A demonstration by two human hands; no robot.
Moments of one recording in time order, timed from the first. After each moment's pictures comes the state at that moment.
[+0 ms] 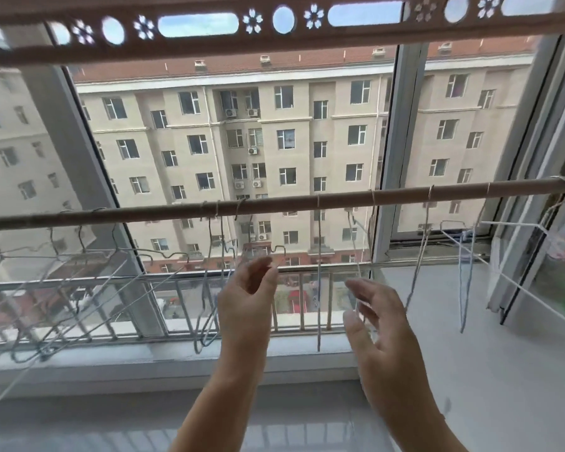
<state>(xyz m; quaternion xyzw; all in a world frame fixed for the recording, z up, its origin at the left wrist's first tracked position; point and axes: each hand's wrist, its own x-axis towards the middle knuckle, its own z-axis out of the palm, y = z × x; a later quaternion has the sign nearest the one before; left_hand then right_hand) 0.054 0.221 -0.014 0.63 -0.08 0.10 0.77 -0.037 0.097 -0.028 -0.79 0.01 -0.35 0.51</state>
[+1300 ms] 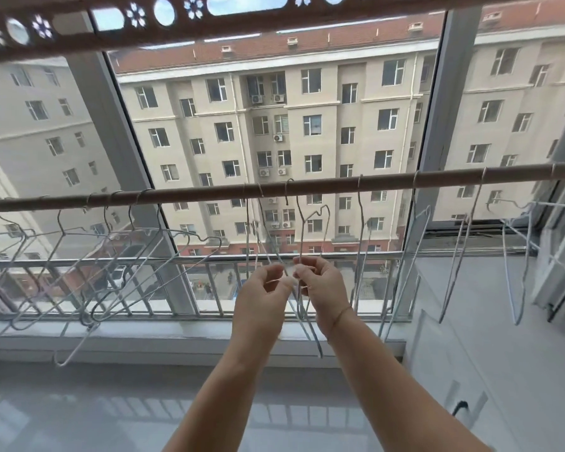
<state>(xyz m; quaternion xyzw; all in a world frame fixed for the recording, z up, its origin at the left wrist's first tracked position) 0.064 0.263 -0.031 0.78 -0.06 0.07 0.62 0.104 0.155 -0.065 -0.59 0.08 -0.14 0.79</state>
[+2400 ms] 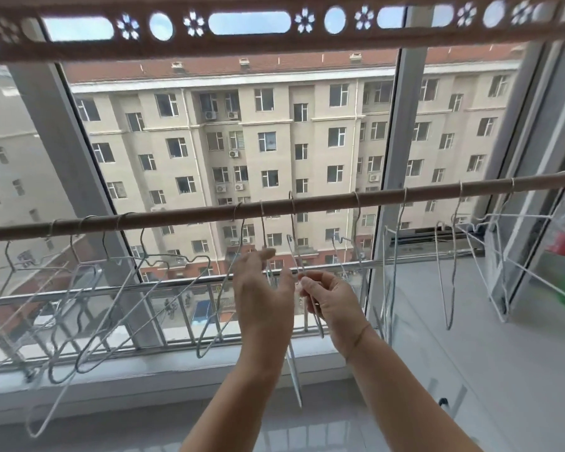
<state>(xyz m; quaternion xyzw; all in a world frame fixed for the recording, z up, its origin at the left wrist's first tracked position) 0.091 0.269 -0.012 0.78 -0.14 0.27 0.54 0.094 0.159 -0.055 -0.57 0.09 -0.16 0.80</state>
